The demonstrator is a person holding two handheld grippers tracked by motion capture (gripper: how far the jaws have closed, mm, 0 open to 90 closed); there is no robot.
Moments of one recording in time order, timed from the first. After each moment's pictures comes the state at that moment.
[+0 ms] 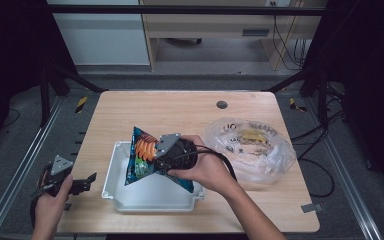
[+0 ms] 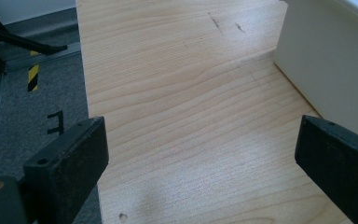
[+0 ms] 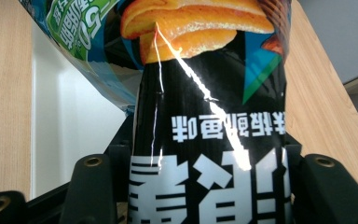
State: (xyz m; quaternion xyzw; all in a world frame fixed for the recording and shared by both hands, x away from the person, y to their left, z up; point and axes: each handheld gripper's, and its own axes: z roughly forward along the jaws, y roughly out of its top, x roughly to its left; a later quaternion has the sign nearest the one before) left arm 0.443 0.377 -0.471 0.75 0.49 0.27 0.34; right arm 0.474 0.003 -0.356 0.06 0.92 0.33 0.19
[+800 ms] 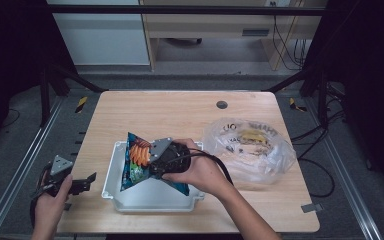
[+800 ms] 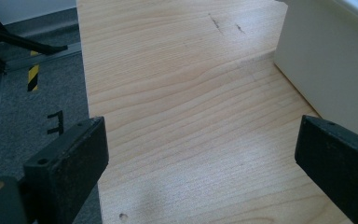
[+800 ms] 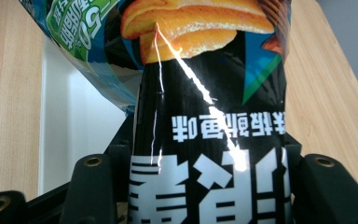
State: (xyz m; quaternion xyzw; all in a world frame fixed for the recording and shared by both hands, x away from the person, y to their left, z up) left arm 0.443 0.377 -0.471 0.75 0.49 0.27 0.34; right arm 0.471 0.018 -0.366 0.05 0.93 0.32 0.18
